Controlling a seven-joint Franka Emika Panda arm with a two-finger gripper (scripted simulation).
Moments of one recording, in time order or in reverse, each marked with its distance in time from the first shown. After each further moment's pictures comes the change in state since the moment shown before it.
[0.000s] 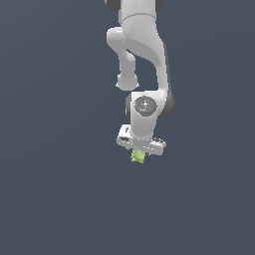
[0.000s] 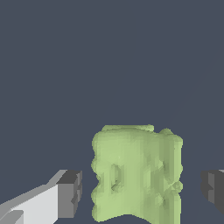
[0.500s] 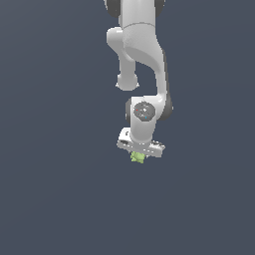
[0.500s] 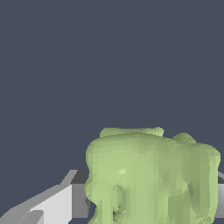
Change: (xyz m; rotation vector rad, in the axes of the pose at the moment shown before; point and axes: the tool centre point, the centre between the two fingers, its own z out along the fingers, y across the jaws) arm 0.000 0.000 0.022 0.000 0.000 0.002
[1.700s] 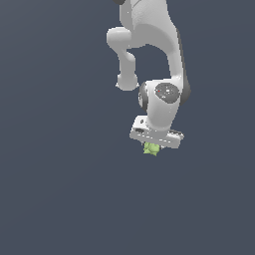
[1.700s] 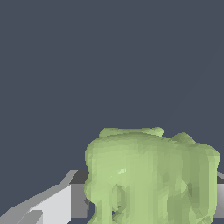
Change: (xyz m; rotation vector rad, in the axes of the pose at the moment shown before) arm -0.024 -0.052 -0.064 -0.001 0.000 0.001
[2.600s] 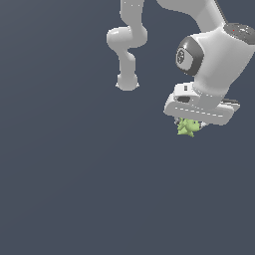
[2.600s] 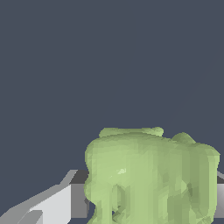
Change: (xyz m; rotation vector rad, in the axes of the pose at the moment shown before) arm -0.045 -0.110 -0.132 0.001 0.001 -0.002
